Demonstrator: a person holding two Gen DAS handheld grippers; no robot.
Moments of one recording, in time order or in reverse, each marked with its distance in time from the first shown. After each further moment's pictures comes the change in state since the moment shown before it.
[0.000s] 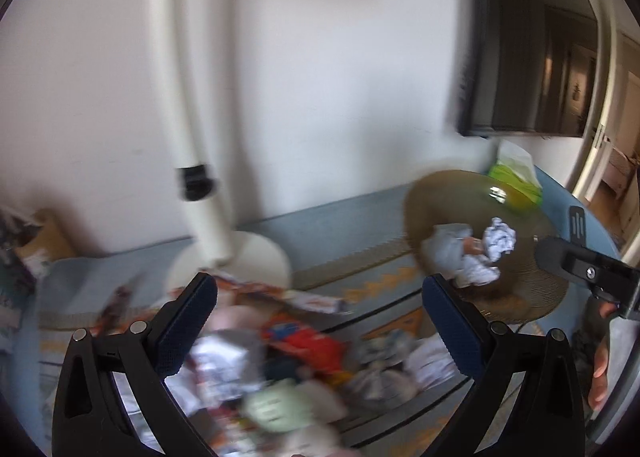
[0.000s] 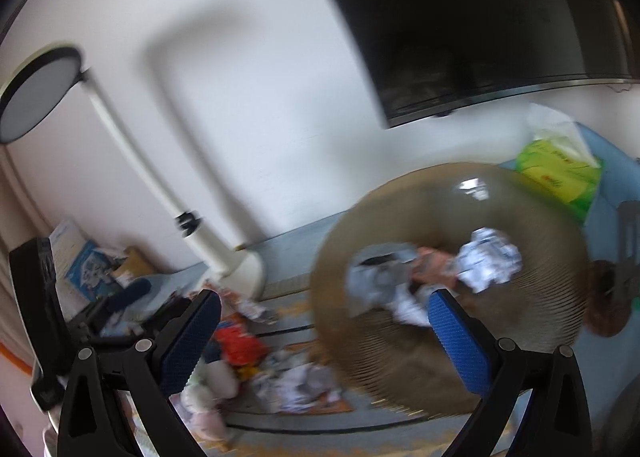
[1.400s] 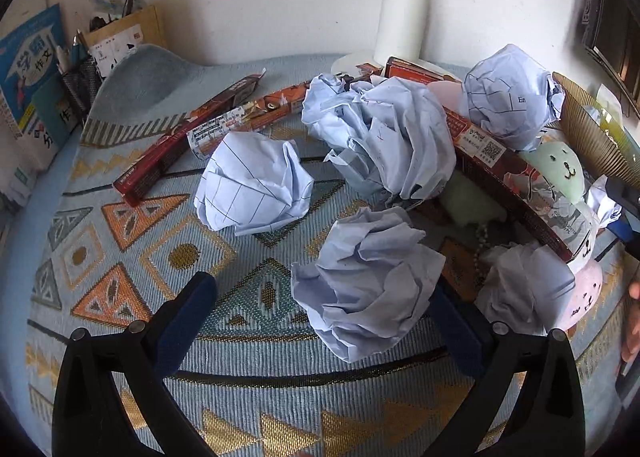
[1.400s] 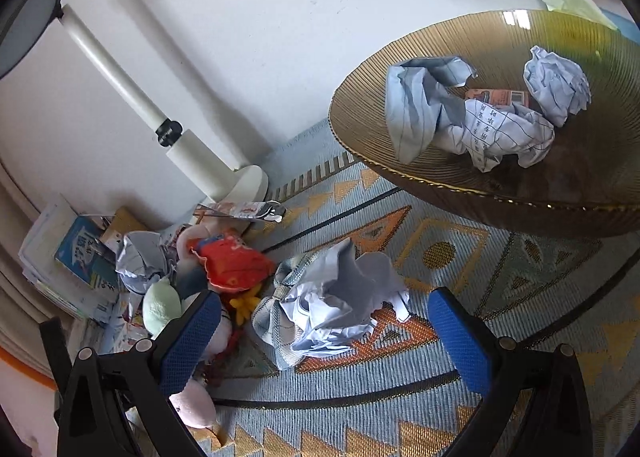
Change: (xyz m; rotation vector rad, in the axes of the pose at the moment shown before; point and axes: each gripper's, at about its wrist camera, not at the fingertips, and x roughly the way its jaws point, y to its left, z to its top) left arm 0.025 0.113 -0.150 -0.160 0.277 0.162; right arm 0.085 0.001 -0.098 0.118 0.090 -0.015
